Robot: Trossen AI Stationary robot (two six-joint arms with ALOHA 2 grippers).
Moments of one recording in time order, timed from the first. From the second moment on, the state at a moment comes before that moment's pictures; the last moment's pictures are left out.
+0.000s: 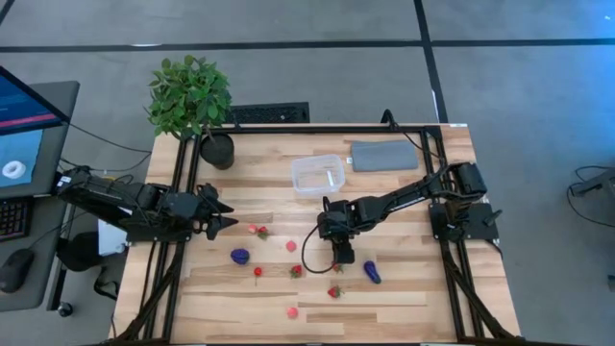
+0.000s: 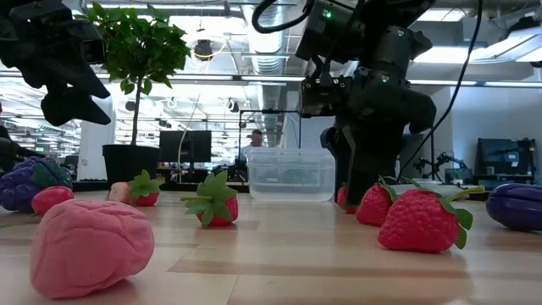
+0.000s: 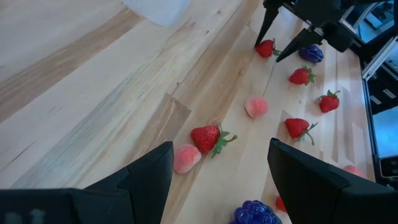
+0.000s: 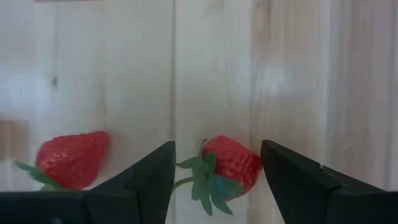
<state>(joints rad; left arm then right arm) -0.23 0.41 0.33 -0.53 -0.25 -0.78 0.15 1.87 1.12 -0.51 -0.05 0.11</state>
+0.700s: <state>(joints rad) -0.23 0.41 0.33 -0.53 -0.25 -0.78 0.16 1.87 1.12 -0.54 -0.01 0.16</state>
